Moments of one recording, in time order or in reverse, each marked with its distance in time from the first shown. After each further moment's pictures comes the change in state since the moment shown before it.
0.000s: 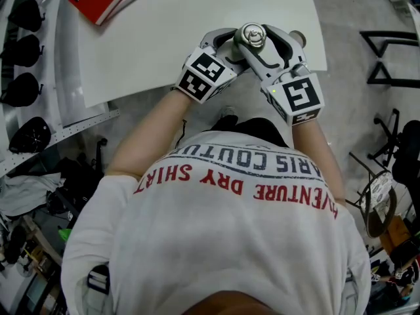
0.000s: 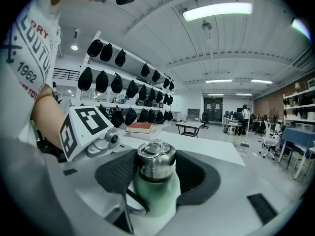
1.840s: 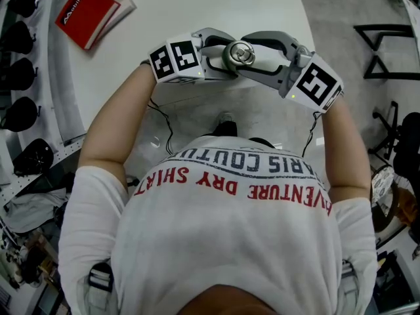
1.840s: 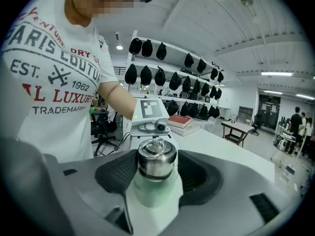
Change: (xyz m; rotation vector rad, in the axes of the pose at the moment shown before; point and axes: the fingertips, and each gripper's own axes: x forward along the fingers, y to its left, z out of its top) left arm 0.000 -0.003 -0.003 0.344 0.196 -0.579; right arm -0.001 0.006 0.004 -0.245 0.066 0.566
